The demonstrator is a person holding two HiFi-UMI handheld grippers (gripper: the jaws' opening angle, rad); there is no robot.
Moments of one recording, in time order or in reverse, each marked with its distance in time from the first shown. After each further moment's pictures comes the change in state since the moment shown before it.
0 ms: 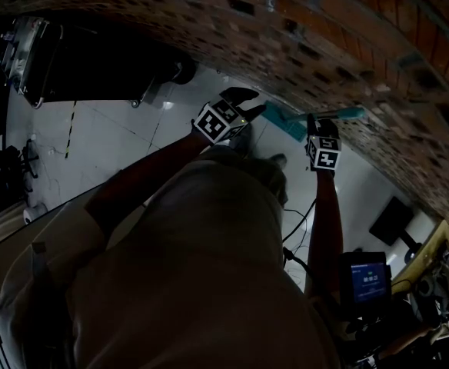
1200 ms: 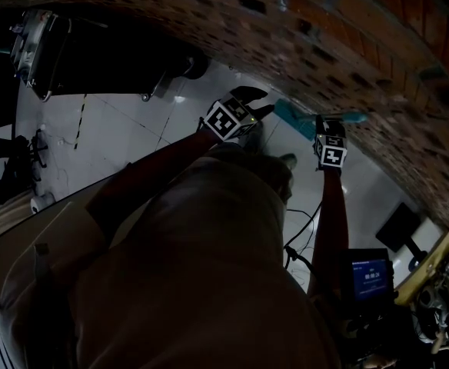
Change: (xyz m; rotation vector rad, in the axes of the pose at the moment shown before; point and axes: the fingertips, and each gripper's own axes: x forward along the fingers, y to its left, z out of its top) left arm 0.015 0.014 -0.020 -0.015 0.052 0.013; right arm 0.042 -0.012 -0.036 -0.014 0.067 -0.007
